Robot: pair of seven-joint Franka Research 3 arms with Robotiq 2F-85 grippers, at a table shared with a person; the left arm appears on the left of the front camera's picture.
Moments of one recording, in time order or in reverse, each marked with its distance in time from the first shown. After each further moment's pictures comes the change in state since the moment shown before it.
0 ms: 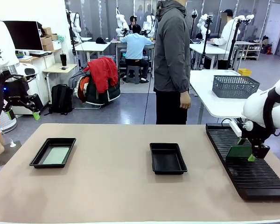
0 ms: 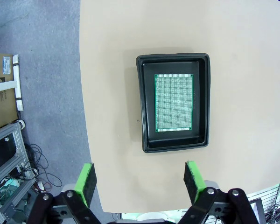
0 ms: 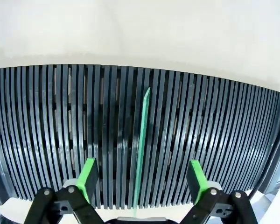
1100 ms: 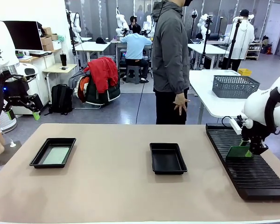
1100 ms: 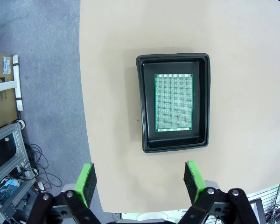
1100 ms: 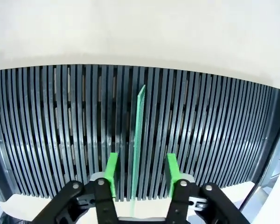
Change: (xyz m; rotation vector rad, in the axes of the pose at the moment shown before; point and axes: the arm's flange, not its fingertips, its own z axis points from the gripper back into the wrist) left arm 0.000 0.000 0.000 0.000 0.000 0.000; right arm 0.005 0.000 0.013 -0.020 0.028 -0.013
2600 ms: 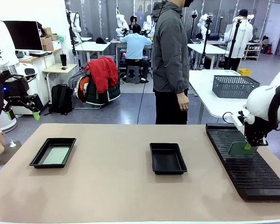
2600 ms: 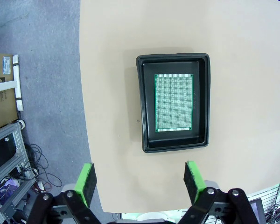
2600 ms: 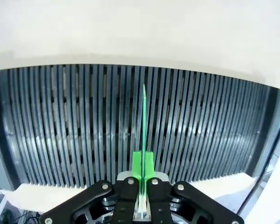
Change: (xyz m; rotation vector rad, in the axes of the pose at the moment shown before) left arm 0.000 0.000 0.000 0.000 0.000 0.000; right arm 0.007 0.002 0.035 -0.008 0.020 0.008
